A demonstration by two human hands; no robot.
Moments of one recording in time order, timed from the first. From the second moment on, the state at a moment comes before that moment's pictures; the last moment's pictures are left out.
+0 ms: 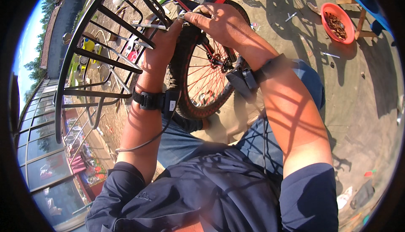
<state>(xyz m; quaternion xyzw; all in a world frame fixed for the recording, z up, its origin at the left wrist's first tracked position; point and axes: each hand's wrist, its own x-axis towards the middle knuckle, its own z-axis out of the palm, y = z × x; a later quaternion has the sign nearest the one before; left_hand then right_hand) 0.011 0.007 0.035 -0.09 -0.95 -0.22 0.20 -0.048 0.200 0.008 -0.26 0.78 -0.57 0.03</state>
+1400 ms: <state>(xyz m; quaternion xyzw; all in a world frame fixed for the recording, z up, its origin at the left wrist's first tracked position) 0.041 0.009 0.059 0.11 -0.44 -0.89 0.03 -0.046 0.198 0.010 -0.29 0.77 -0.57 -0.01</state>
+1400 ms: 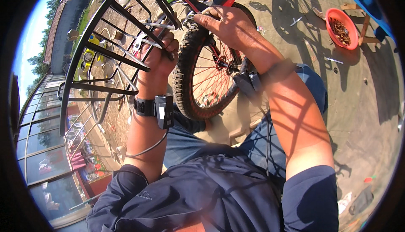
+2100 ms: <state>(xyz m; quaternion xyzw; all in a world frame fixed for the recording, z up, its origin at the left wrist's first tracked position) 0.040 -0.033 0.009 -0.02 -0.86 -0.48 0.20 -0.050 0.193 0.004 -0.27 0.80 -0.53 0.02</state>
